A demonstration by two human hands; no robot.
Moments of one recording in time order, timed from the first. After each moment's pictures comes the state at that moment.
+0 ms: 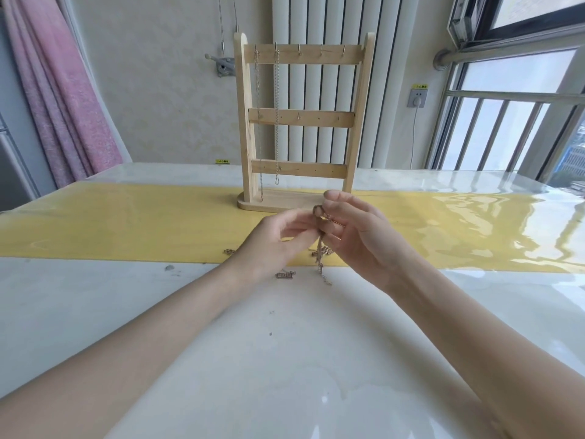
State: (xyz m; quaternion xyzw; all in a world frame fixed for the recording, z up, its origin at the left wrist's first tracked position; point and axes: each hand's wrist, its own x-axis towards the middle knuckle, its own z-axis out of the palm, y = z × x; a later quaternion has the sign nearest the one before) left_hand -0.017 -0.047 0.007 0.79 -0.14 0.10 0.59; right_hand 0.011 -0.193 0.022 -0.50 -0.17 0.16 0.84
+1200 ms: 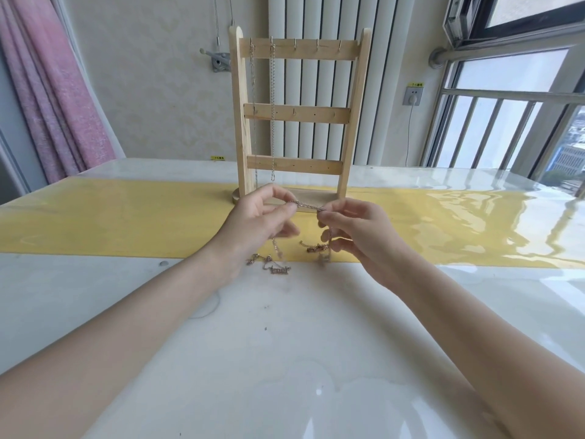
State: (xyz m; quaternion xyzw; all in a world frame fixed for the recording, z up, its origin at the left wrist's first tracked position) left_hand -0.020 -0.037 0.022 0.76 -0.09 0.13 0.62; right_hand 0.014 -0.201 0.018 -0.69 -0.15 0.05 0.71
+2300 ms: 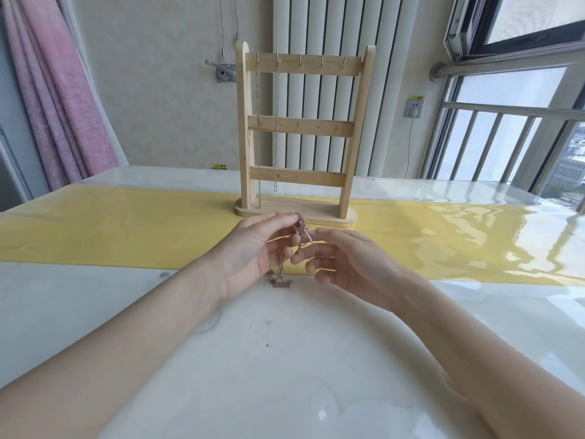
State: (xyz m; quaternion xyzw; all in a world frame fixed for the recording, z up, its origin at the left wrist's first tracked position) left_hand -0.014 -0.035 0.020 0.58 -0.03 -0.03 0.81; right_hand 0.013 -0.197 0.011 -0.64 -0.21 0.25 0.70
